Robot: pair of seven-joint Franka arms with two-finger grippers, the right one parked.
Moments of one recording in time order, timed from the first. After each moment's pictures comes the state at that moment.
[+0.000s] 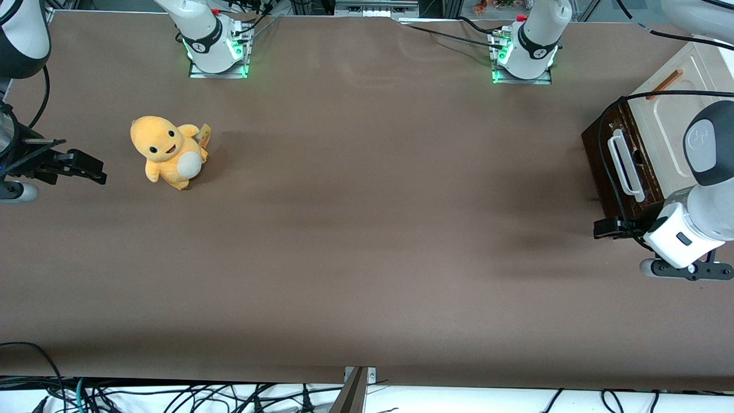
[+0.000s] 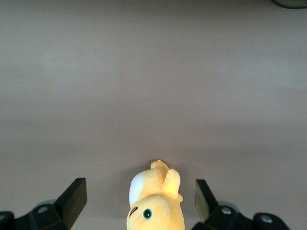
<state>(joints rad) -0.12 0.53 0.16 -1.15 -0.07 1.60 0.06</state>
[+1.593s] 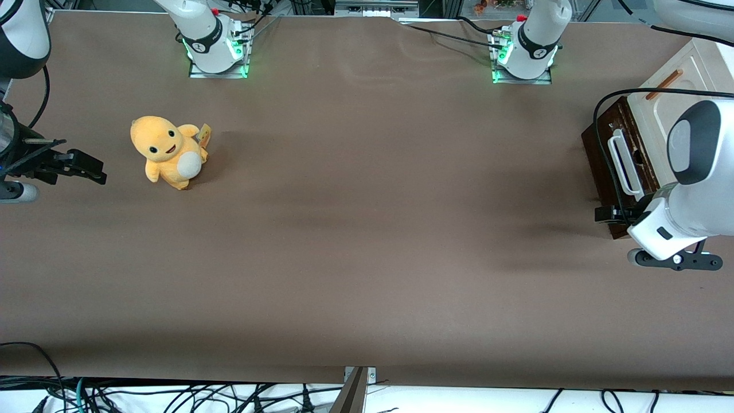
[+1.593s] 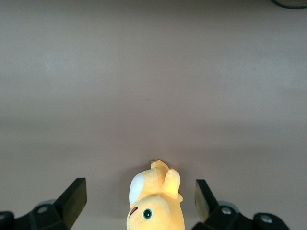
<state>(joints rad) -0.16 0.54 0.15 -1.17 0.15 1.46 -0.01</state>
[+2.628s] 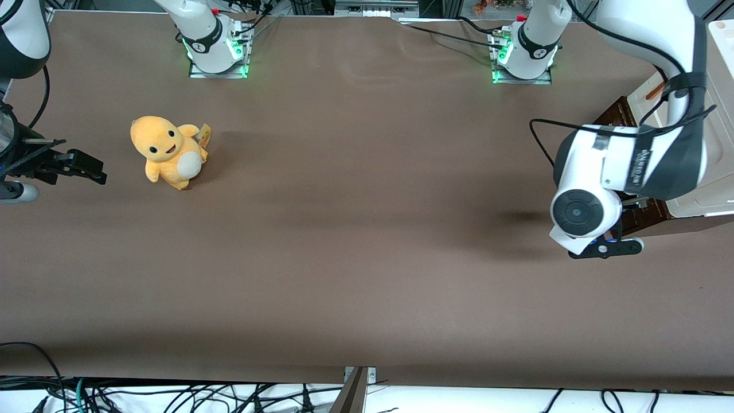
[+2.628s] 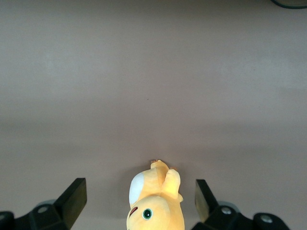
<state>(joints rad) -0.22 0.54 -0.03 -1.42 0.63 1.42 -0.40</state>
